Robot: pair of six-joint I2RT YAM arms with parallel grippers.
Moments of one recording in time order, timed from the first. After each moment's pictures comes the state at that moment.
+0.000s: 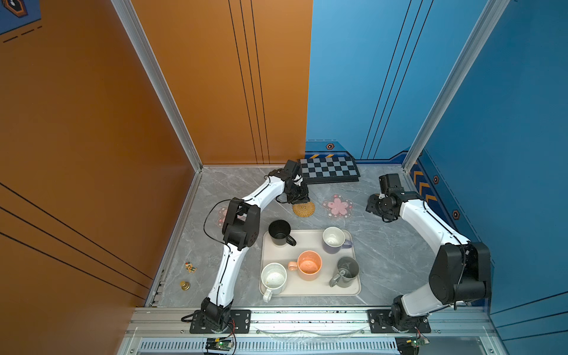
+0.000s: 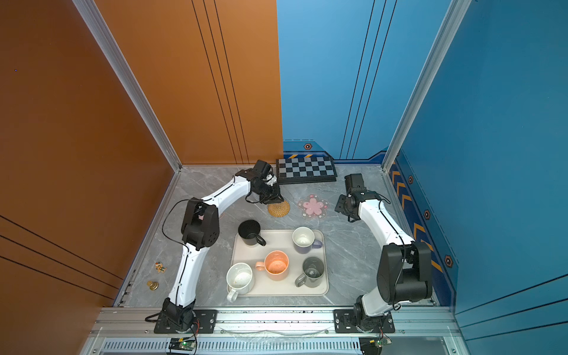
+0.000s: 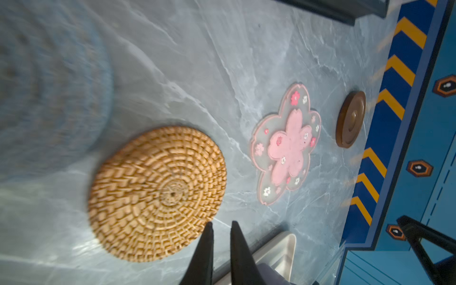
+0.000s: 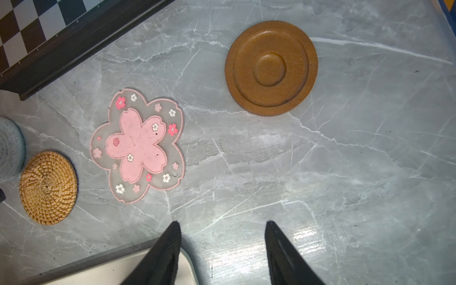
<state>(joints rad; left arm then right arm) -0.41 2.36 2.06 -0.79 0.44 -0.63 0.09 1.54 1.18 -0.70 0.06 0.47</state>
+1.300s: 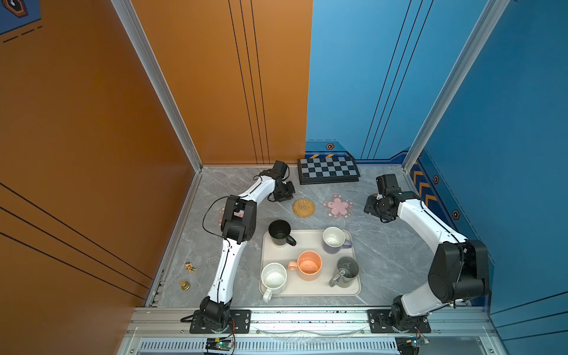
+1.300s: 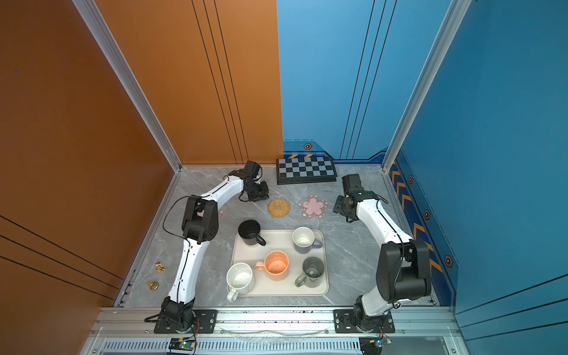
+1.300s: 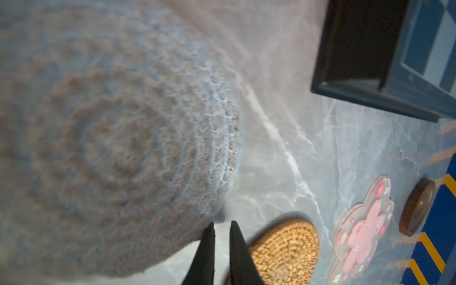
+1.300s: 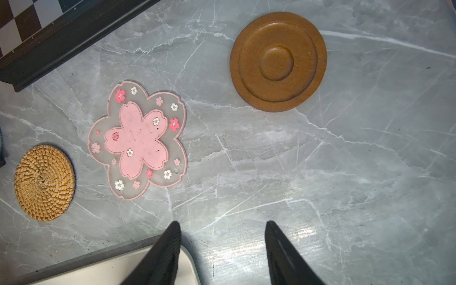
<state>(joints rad) -0.30 2.46 2.09 -0.76 0.27 -0.66 0.11 1.55 1.18 -0.70 0.07 0.47</state>
